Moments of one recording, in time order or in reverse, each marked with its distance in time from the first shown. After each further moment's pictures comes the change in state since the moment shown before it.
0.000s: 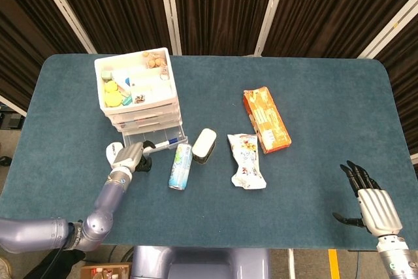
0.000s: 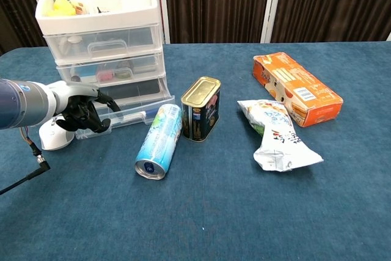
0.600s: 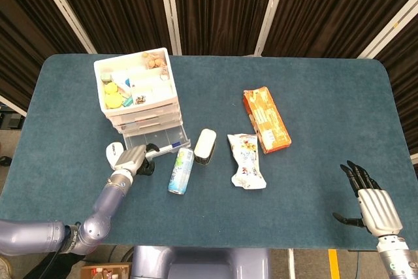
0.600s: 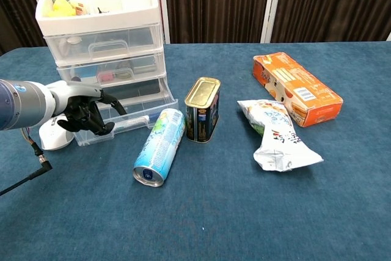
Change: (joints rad) left arm -0.004 0.021 0.036 -0.032 0.063 0.005 -0.040; right arm -0.001 0.001 0.000 -0.002 0.001 0.000 0.002
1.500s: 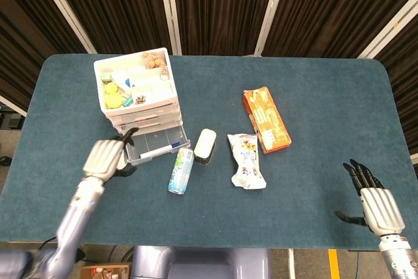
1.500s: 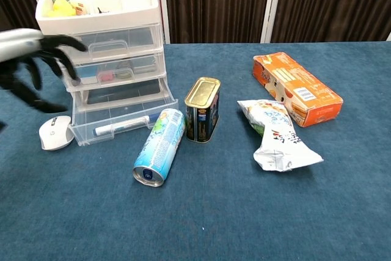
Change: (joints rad) left arm 0.260 0.183 0.259 -0.159 0.810 0.362 -0.126; right arm -0.003 -0.007 0.009 0.018 0.004 0.016 -0.016
